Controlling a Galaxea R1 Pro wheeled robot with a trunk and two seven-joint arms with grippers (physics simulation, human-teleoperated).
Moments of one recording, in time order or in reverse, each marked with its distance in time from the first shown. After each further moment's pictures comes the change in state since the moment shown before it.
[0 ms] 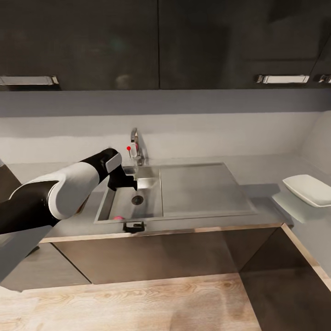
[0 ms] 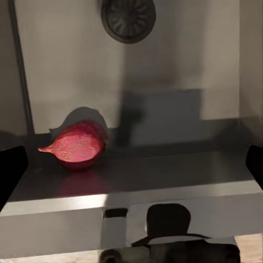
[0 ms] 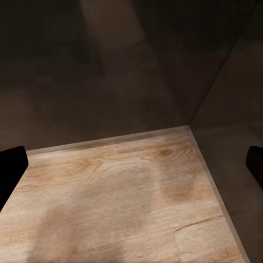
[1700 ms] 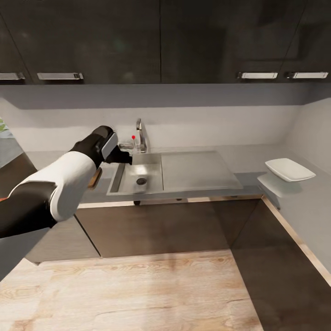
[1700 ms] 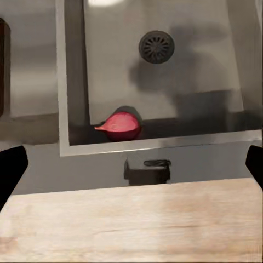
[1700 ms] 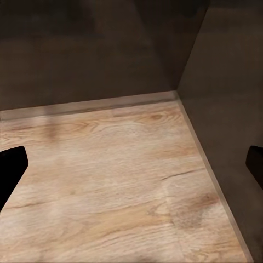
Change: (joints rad) left arm -0.002 0.004 -0.145 -0.304 0.010 0.004 -0.001; right arm 0.000 -0.002 0.000 -0.002 0.001 0.000 0.002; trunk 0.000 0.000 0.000
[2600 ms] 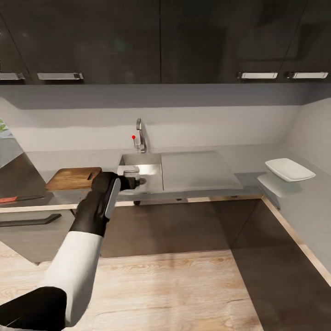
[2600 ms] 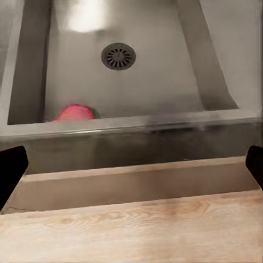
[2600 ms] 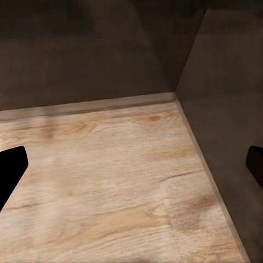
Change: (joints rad) left arm 0.654 -0.072 -0.010 -0.913 -0.016 0.003 -0.006; right arm 0.000 -0.007 -0.002 -0.003 0.003 0.000 0.001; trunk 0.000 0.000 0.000
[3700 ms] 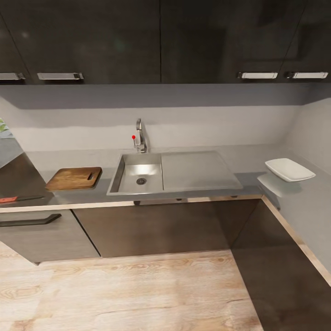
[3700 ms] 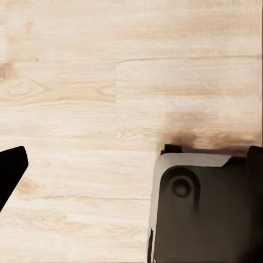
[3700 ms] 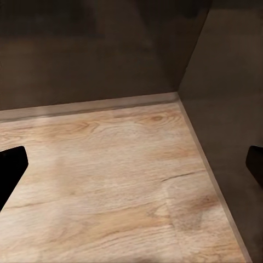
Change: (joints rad) left arm 1.280 0.207 0.077 -0.125 0.036 -0.696 -0.004; right arm 0.000 0.001 0.003 0.001 0.003 0.000 0.004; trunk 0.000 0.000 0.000
